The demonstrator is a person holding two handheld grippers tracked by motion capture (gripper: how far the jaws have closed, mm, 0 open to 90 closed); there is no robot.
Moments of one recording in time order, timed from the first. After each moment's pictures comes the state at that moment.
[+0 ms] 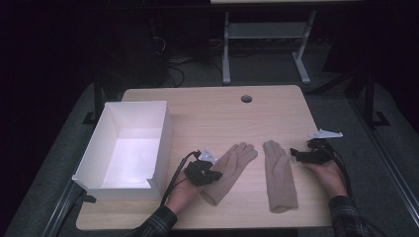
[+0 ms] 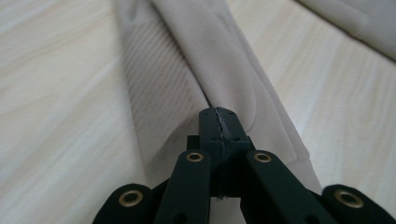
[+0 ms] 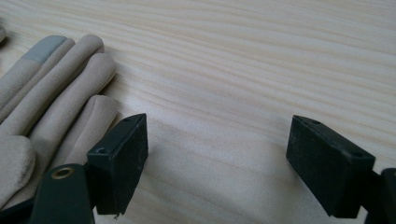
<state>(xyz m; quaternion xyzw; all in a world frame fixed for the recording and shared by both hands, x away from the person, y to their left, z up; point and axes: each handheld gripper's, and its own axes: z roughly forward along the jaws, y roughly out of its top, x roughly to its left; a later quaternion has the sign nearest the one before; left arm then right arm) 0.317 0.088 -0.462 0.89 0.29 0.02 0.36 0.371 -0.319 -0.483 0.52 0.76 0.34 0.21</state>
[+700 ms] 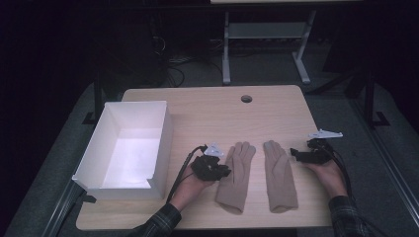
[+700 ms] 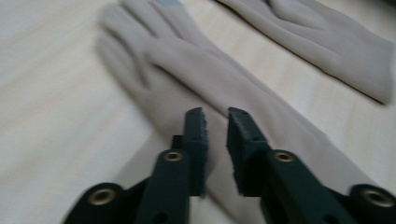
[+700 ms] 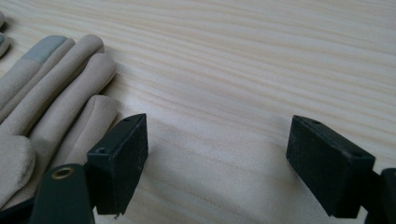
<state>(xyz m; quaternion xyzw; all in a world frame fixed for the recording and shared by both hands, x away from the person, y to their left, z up) 0.333 0.074 -0.447 0.88 0.27 0.03 0.38 0.371 -0.319 -0.483 0.52 0.76 0.34 0.21</state>
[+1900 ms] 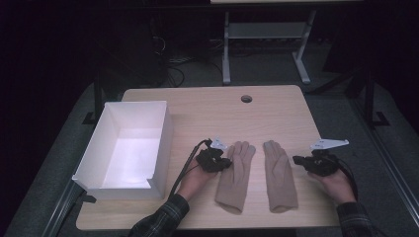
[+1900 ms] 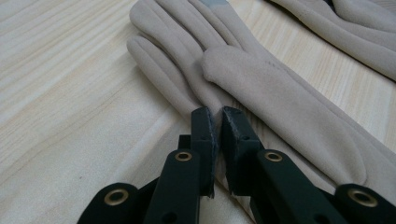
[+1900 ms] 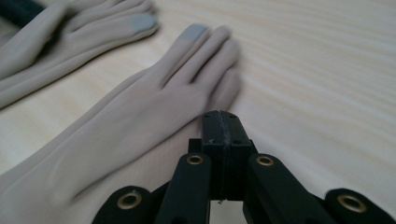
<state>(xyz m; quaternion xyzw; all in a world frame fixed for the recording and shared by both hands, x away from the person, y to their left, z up) 0.360 0.060 -0.467 0.89 0.28 0.05 0.37 0.322 -0.308 -0.454 0.43 0.81 0.37 0.13</state>
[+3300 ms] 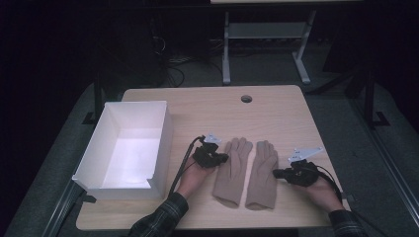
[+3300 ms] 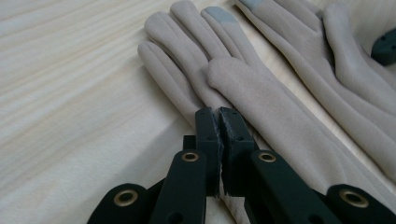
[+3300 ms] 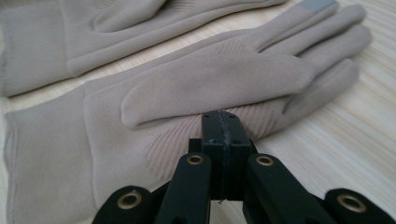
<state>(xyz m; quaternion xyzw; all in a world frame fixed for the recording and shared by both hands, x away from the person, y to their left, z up) 0.372 0.071 -0.466 0.85 0.34 0.04 0.40 0.308 -0.253 -0.466 0.34 0.86 0.37 0.06</state>
